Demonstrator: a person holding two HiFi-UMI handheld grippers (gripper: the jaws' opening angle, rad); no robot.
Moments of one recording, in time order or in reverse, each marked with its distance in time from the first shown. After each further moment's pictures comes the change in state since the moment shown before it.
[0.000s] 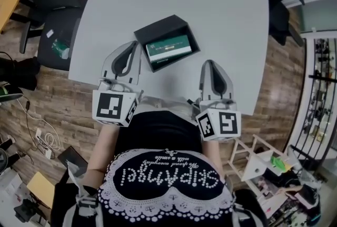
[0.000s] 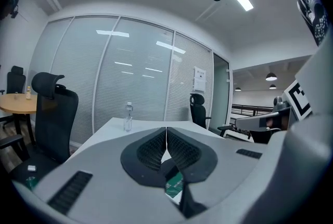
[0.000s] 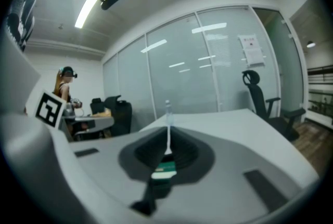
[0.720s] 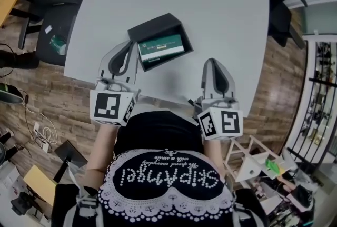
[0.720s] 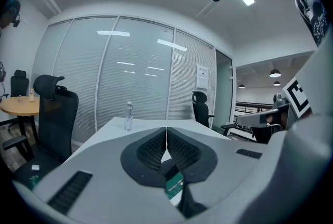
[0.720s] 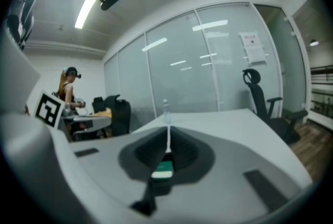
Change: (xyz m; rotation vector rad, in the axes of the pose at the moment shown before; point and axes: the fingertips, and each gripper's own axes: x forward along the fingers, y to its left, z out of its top) left arm 0.016 -0.017 -0.001 0.015 0.023 0.043; right arm 0.002 -0.037 0.007 -0.002 0.026 0.024
